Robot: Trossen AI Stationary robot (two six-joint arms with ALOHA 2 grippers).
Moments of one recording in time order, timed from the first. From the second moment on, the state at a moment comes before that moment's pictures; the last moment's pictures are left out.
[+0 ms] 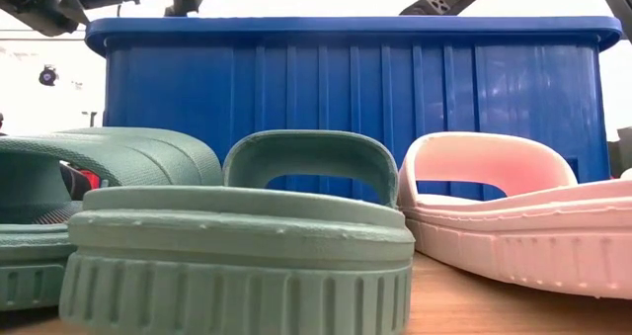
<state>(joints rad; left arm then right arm) 0.08 0.87 0.41 0.99 -0.27 -0.49 -0.40 1.86 1.32 -0.71 0.57 -0.47</state>
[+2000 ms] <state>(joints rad) 0.08 0.86 0.41 0.99 -0.26 -0.46 -0.47 1.79 1.22 -0.59 0.30 -0.69</state>
